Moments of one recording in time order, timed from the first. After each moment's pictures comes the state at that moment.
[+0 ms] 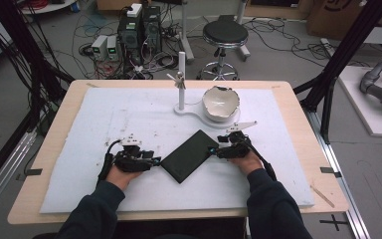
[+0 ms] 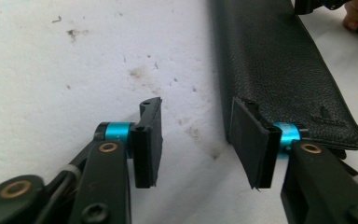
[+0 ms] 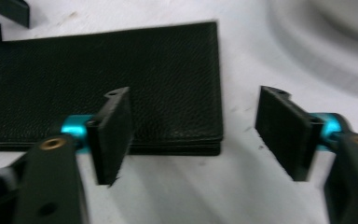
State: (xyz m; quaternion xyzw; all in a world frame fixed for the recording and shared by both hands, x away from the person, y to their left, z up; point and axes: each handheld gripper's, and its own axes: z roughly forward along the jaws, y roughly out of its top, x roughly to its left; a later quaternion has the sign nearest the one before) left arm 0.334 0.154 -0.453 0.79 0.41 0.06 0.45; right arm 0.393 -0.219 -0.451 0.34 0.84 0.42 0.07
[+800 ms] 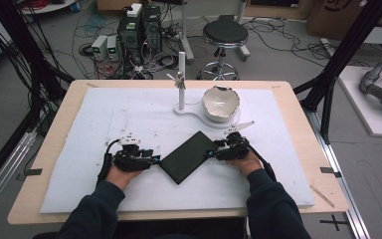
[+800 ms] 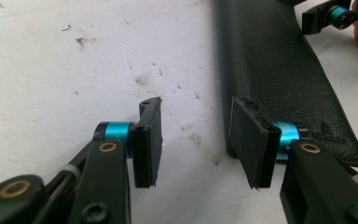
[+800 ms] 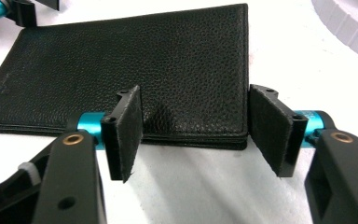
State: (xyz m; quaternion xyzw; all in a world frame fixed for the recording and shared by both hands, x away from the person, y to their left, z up) left arm 0.333 0.154 -0.451 0.79 0.41 0.07 0.46; right arm 0.388 -0.214 -0.449 0.33 0.85 0.41 0.03
